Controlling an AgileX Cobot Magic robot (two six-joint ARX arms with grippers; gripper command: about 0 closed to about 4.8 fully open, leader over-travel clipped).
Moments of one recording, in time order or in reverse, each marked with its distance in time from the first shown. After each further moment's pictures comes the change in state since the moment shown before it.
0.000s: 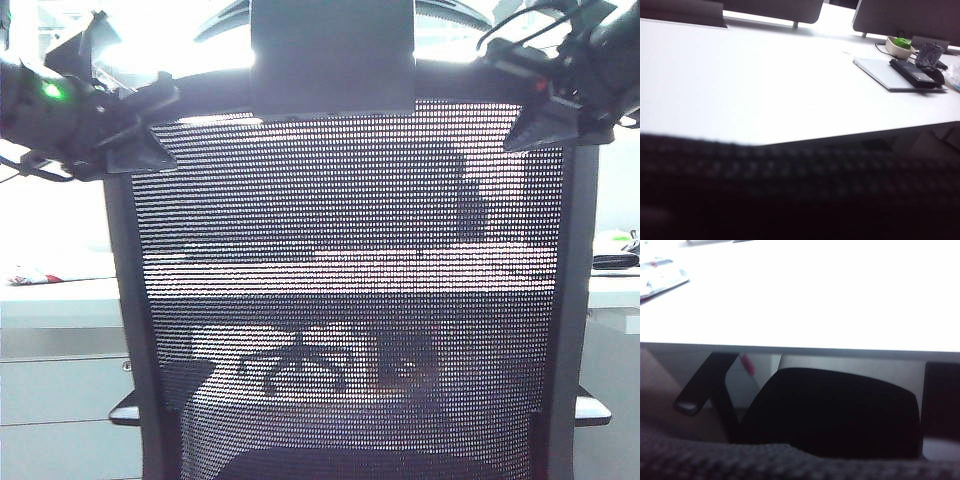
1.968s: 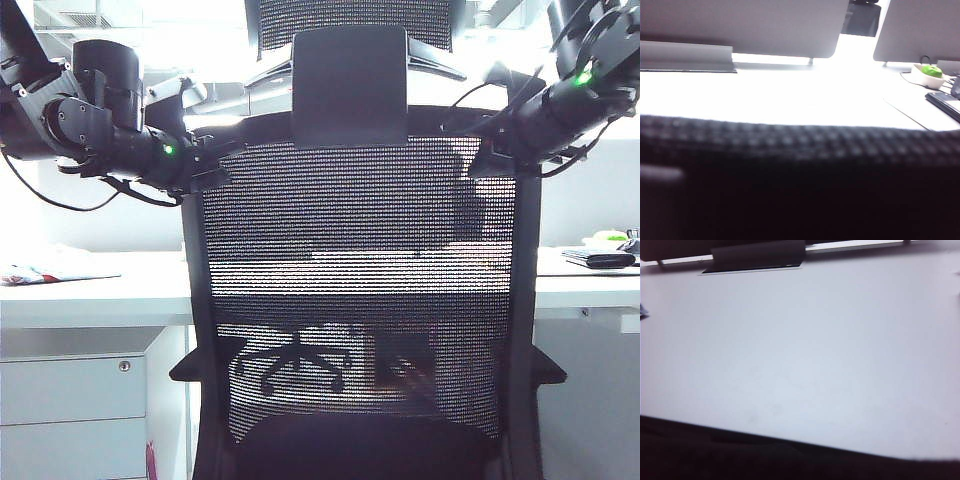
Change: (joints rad) left arm 0.061 0.580 0.600 0.077 0.023 0.071; right arm -0.175 0.601 0.493 0.160 -0.143 -0.081
